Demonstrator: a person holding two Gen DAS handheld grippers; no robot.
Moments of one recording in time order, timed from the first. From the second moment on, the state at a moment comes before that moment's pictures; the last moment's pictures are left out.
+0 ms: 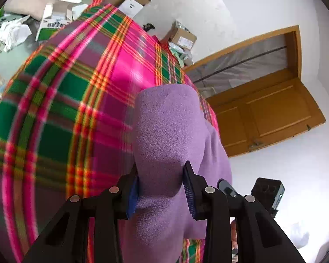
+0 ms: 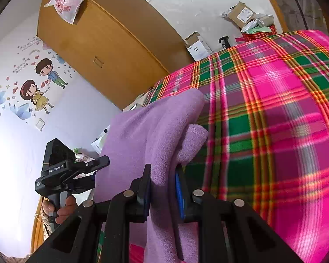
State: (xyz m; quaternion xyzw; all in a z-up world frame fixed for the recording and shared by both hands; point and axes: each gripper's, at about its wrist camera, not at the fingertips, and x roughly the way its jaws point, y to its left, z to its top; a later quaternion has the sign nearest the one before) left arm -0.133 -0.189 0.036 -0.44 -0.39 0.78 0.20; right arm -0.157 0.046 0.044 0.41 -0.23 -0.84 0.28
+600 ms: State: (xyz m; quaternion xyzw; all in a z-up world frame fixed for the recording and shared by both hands) left arm -0.179 -0.223 -0.014 -0.46 -0.41 0.77 0.18; right arm -0.205 0.021 -0.005 0.44 -0.21 -0.84 0.23
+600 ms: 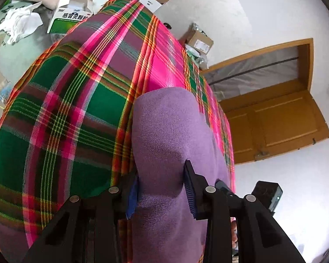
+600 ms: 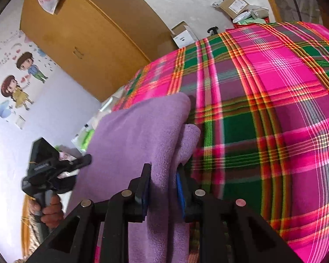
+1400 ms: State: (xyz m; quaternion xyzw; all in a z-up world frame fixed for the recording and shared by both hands) left arm -0.075 -0.211 0.002 -0.47 -0.33 0.81 0.10; right arm -0.110 -0.011 0.004 0.42 -0.03 -0.89 0.17
